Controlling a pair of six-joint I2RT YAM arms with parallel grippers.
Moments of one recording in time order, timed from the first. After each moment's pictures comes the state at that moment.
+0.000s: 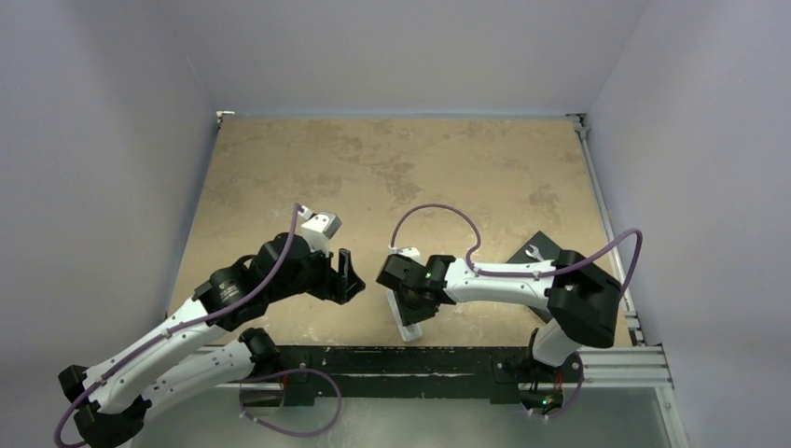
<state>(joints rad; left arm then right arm) -0.87 0.70 0.80 -0.70 -0.02 -0.54 1.17 1.60 0.99 -0.69 0.11 0.87</state>
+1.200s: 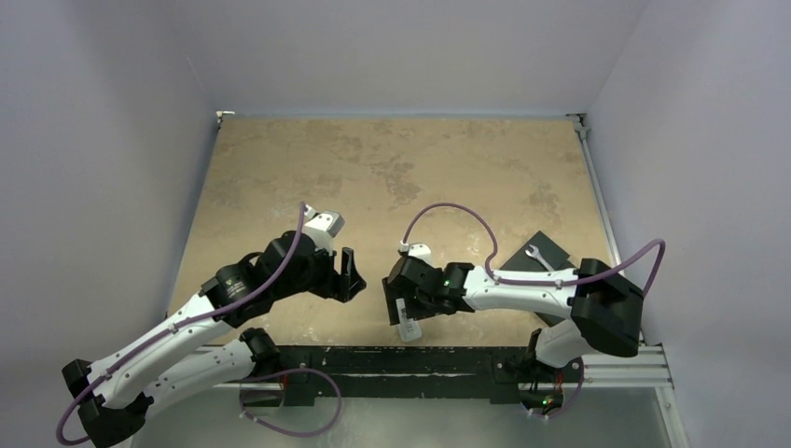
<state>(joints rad) -0.87 0.74 0.80 -0.70 -0.04 -0.55 1.17 1.47 0.87 -0.52 0.19 0.91</state>
